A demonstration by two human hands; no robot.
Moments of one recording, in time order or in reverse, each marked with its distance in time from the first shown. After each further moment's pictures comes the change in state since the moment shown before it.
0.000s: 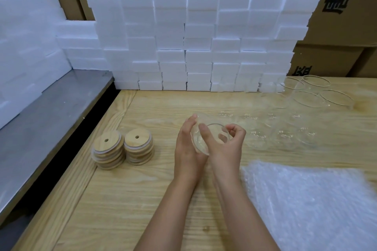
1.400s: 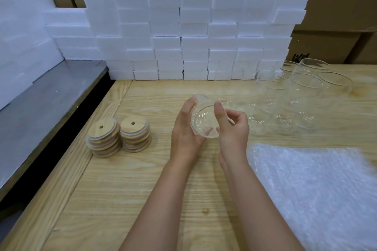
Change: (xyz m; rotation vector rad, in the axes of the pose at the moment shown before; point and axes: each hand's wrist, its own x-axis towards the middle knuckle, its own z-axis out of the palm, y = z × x) left_hand 0.009 -0.008 0.000 0.028 -0.059 0.033; right_hand 0.011 0.001 -0.013 0.206 -0.016 0.009
